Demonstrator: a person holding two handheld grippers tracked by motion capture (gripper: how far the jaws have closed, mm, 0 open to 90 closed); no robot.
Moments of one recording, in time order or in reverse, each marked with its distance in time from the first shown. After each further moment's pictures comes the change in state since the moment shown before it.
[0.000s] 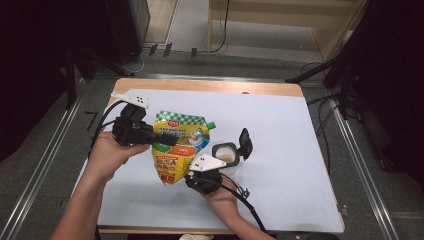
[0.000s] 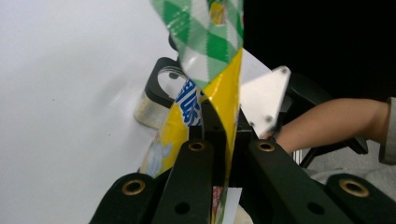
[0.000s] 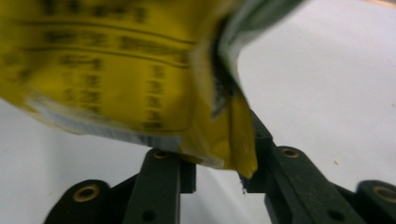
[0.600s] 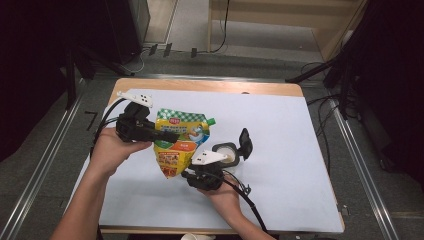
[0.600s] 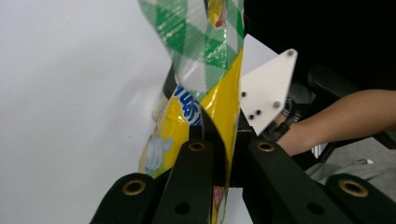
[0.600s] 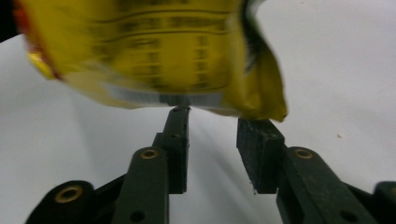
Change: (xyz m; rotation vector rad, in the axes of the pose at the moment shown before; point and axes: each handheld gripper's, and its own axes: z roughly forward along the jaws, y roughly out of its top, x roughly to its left) left arm 0.004 0.004 0.006 0.035 0.003 0.075; right arm -0.013 0.001 0.002 0.097 0.016 0.111
